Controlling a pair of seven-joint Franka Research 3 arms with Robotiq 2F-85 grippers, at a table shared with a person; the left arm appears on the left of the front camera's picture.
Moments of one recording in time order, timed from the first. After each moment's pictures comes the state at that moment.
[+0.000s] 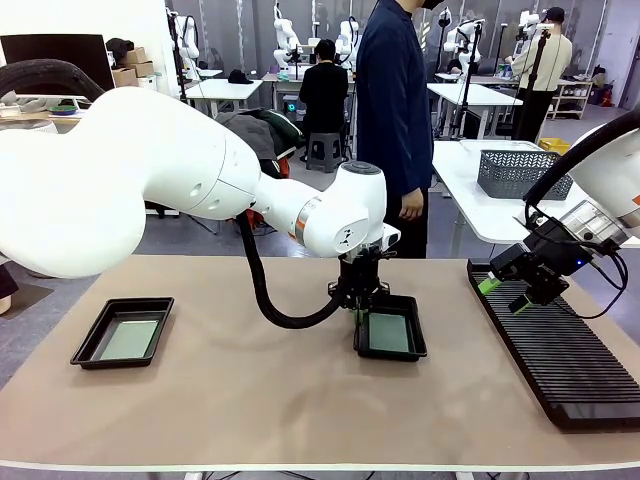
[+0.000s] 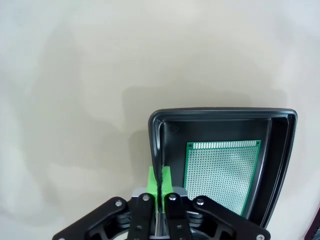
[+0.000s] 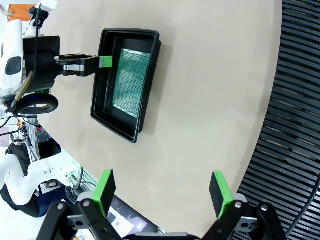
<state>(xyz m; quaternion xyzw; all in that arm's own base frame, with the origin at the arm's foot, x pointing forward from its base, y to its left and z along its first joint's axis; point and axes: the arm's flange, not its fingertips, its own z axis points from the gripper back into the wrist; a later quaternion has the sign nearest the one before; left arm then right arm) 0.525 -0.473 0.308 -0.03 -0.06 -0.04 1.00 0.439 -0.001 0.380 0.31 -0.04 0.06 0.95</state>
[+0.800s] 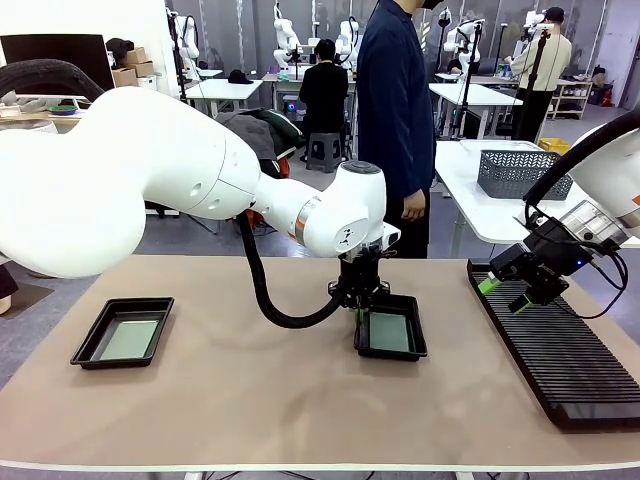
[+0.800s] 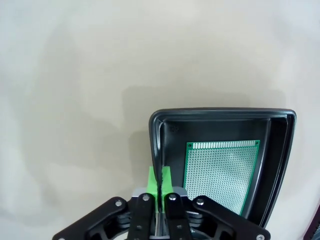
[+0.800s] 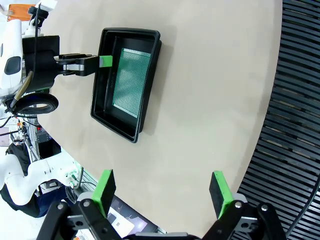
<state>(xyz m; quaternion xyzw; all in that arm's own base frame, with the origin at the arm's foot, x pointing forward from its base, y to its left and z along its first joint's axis) 0.527 -0.473 0.310 -0.03 -0.06 -0.04 1.00 0.439 -0.001 0.380 0.31 -0.04 0.06 0.95</state>
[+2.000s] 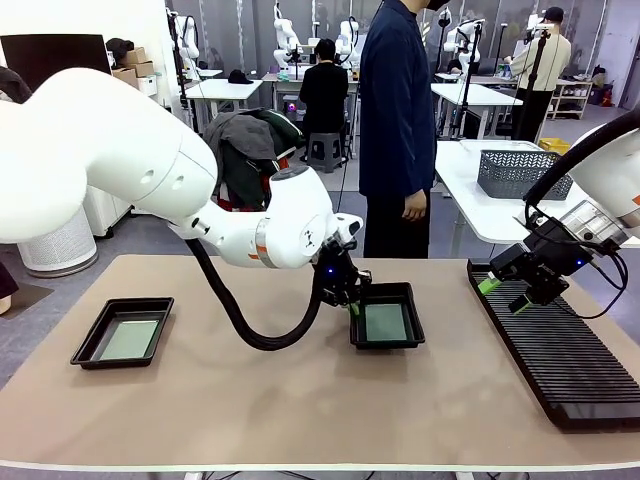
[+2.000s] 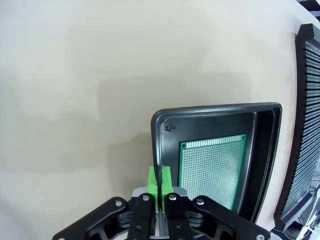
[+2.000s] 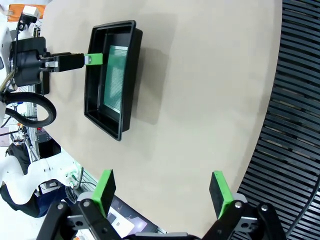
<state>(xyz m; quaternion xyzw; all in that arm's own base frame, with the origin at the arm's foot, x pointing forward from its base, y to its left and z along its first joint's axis) 0.528 -0.404 0.313 -0.19 -0.07 -0.02 0.98 0.439 -0.001 0.380 0.31 -0.04 0.06 0.95</state>
